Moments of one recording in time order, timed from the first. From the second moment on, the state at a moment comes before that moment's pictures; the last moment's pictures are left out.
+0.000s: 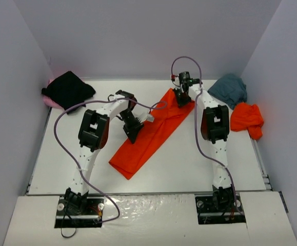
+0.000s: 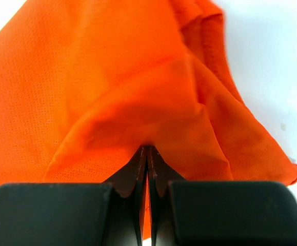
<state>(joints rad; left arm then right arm) -0.44 2.39 2.00 -1.41 0.62 0.78 0.23 2.50 2.20 -0.80 -0.06 -0.09</state>
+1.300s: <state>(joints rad) -0.57 2.36 2.29 -1.37 0.52 0.60 0.44 2.65 2.48 -0.75 0.02 -0.34</state>
